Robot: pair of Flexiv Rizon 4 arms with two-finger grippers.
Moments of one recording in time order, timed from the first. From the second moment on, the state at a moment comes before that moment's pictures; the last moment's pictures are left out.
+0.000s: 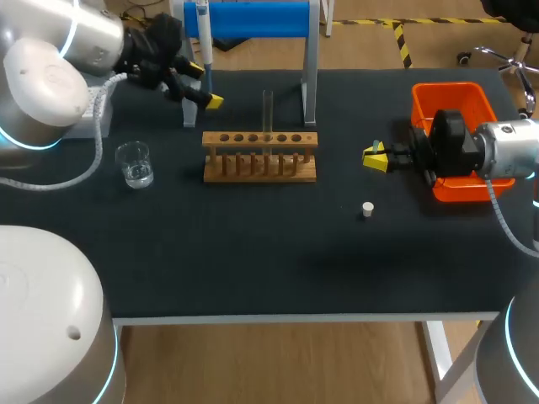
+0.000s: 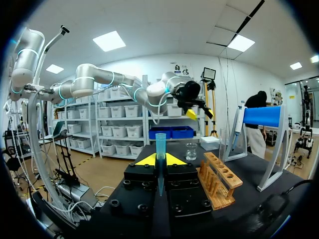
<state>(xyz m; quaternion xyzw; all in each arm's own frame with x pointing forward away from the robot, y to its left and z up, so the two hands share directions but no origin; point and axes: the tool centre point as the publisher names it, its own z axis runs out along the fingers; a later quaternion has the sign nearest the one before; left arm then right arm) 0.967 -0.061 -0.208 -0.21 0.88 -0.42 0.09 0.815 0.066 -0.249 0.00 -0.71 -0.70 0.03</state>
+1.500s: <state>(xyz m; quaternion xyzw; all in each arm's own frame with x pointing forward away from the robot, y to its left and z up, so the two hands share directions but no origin) 1.050 -0.018 -0.202 -0.36 0.83 -0.39 0.19 0.815 0.067 -0.249 0.00 -0.71 -0.70 0.03</state>
